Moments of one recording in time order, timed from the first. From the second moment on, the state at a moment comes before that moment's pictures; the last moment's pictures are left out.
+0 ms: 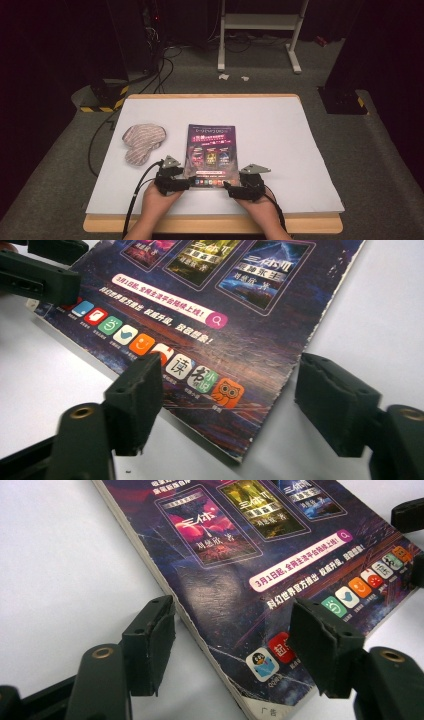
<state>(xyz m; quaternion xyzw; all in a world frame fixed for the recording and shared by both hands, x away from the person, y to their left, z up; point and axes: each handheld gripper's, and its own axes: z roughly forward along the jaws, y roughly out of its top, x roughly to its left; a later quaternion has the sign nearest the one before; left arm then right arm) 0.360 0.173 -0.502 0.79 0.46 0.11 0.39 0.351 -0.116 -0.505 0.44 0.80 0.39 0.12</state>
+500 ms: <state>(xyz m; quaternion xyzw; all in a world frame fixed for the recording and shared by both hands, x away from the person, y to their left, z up) 0.355 0.169 -0.504 0.79 0.45 0.13 0.39 0.348 -0.121 -0.492 0.47 0.75 0.46 0.11</state>
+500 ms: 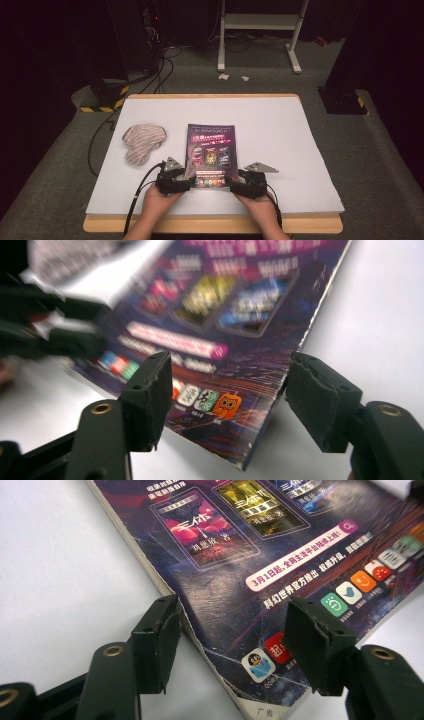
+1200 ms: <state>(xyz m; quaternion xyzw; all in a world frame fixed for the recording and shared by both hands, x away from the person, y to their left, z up) 0.350 0.164 -0.504 0.79 0.45 0.12 0.39 0.333 -0.108 -0.473 0.43 0.72 0.52 0.14</state>
